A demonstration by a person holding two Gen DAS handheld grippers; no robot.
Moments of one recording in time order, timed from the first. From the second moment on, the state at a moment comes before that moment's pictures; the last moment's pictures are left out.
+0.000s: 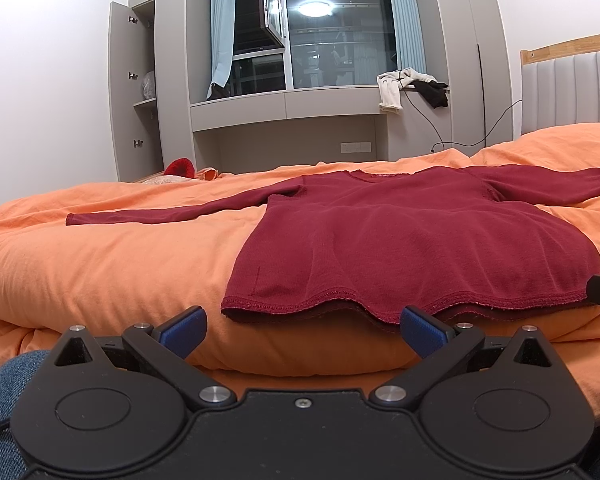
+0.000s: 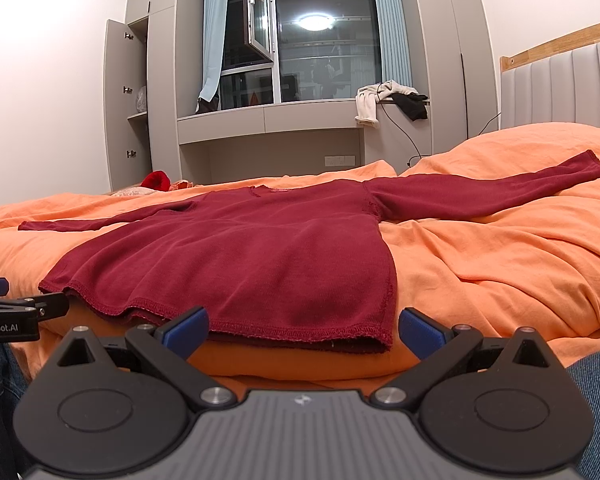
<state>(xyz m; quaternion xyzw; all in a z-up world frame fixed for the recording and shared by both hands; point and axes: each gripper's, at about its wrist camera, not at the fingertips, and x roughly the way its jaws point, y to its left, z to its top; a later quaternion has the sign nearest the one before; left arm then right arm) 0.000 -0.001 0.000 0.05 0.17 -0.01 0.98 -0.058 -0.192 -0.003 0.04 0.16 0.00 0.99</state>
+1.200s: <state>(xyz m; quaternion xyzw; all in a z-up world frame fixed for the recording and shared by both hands) 0.072 0.001 0.059 0.05 0.19 0.01 0.98 -0.018 -0.240 0.050 0.10 0.17 0.03 0.98</state>
